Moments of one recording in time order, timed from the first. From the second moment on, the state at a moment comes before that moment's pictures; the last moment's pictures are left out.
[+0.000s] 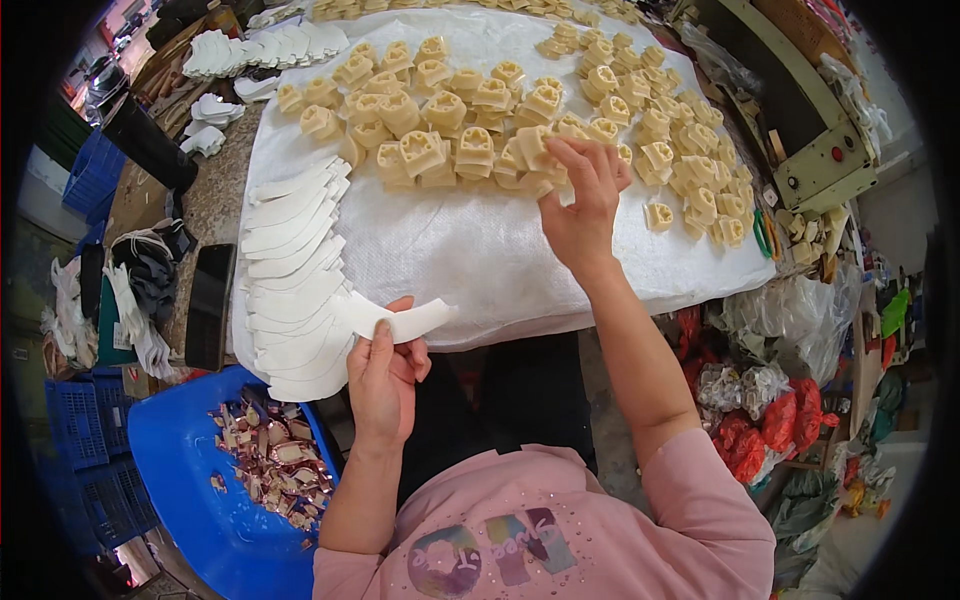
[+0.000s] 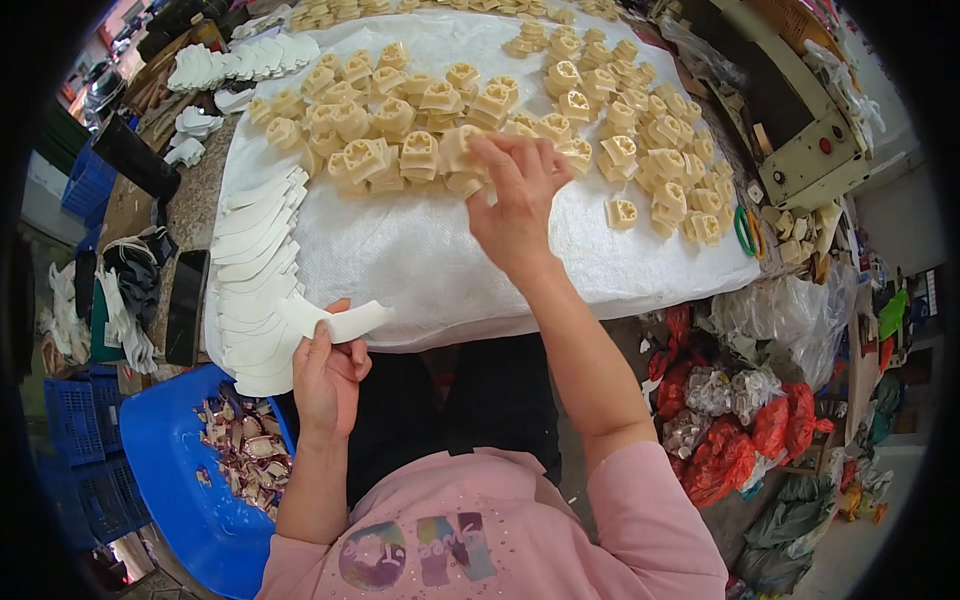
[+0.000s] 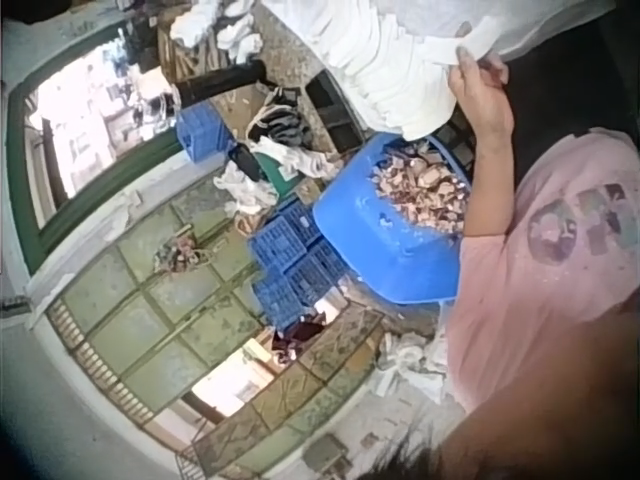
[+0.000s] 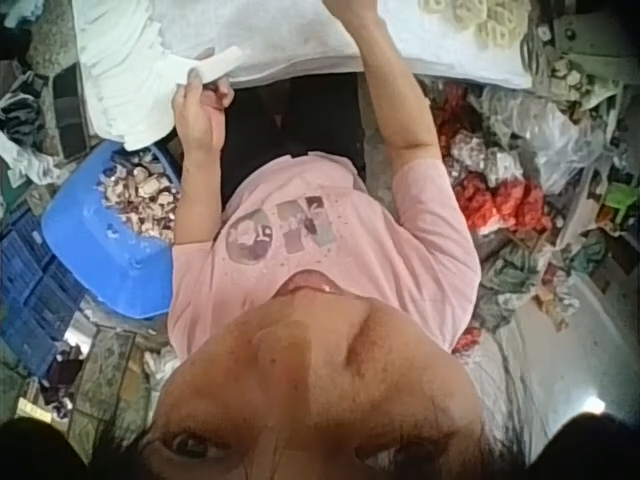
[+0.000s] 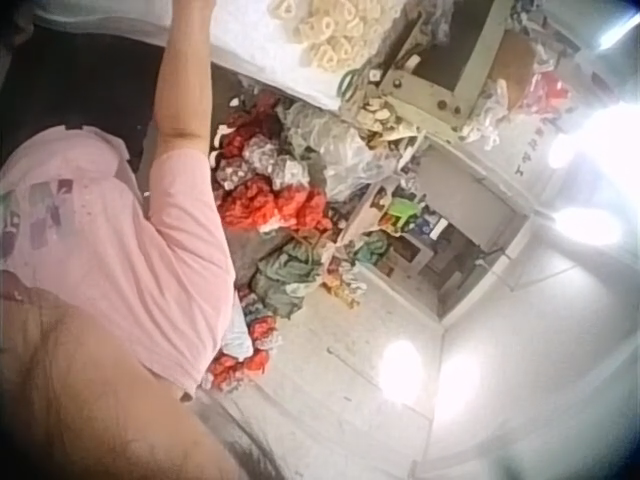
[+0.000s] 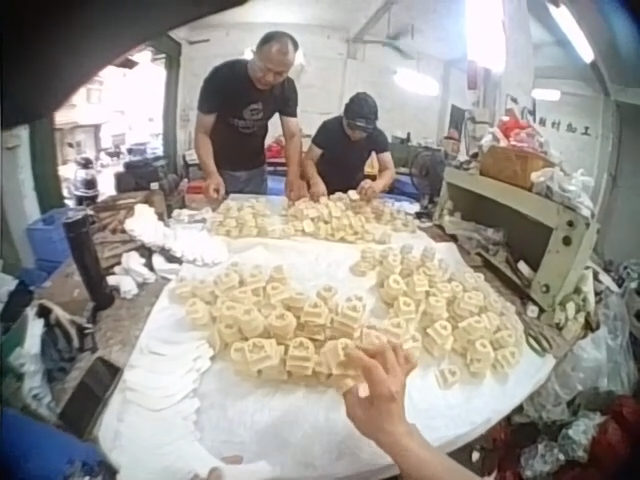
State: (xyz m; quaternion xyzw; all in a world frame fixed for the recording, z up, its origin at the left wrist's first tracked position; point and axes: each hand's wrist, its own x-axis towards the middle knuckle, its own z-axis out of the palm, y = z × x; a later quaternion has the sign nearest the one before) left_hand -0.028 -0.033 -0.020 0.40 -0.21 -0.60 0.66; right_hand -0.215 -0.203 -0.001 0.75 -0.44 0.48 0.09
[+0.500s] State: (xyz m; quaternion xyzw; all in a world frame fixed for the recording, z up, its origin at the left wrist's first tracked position) left_hand -0.032 -0.039 -0.023 0.38 -0.21 -0.60 0.67; right_hand -0.194 -0.148 -0.026 0.88 -0.34 0.32 -0.11
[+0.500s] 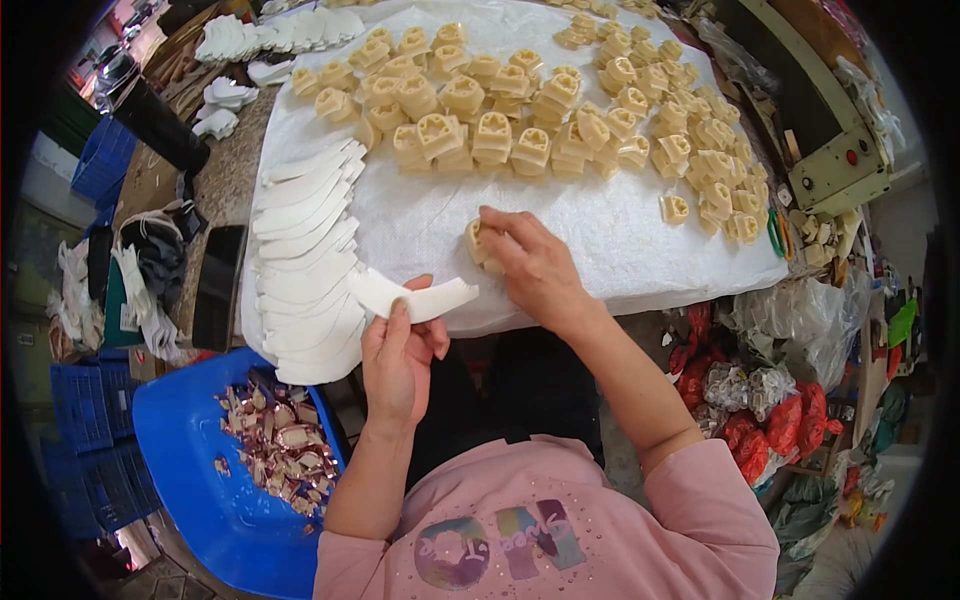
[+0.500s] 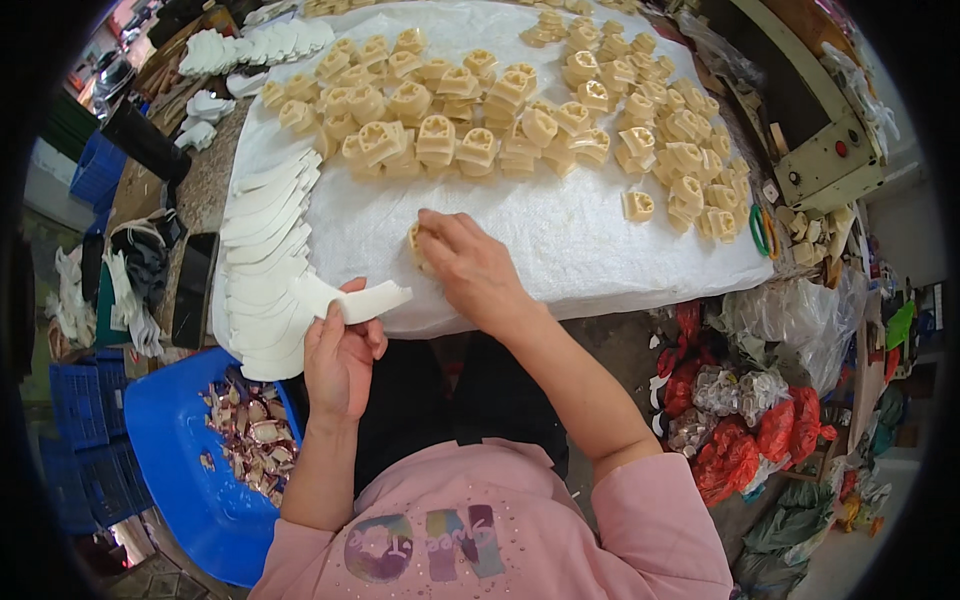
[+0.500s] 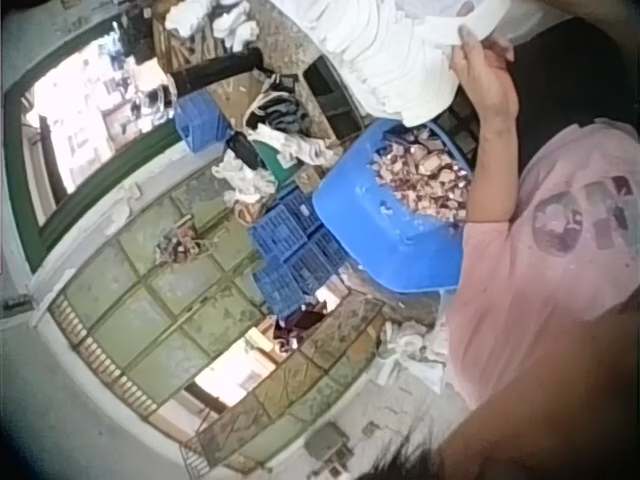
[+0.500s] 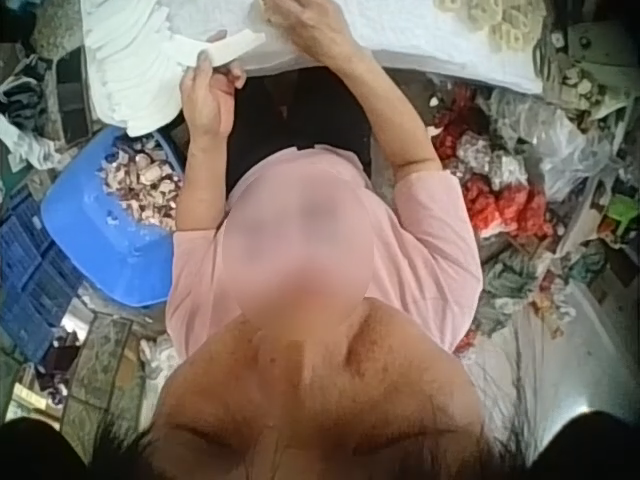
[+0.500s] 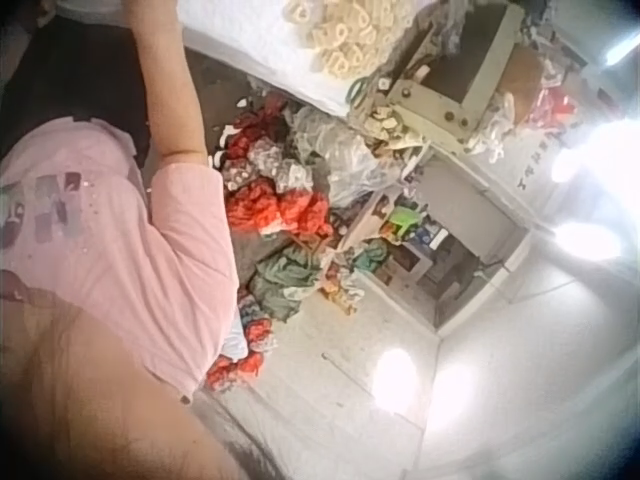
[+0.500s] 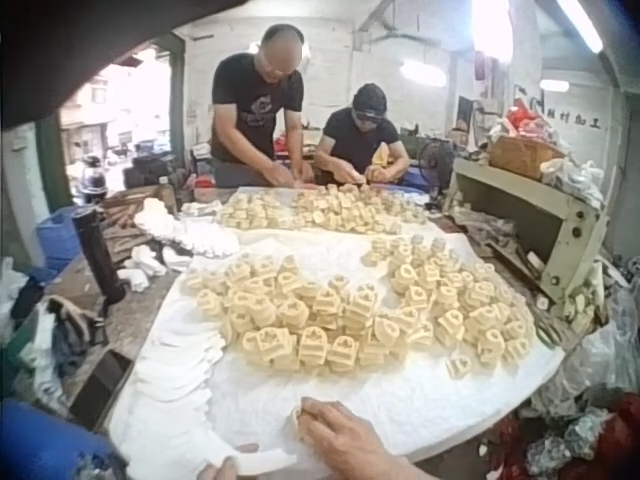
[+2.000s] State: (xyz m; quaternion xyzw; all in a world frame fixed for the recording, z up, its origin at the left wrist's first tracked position) left_hand -0.056 0.008 0.004 0.41 -0.26 -0.55 0.67; right_hand -0.170 -0.068 -0.013 0.79 -0.19 0.56 -0.16
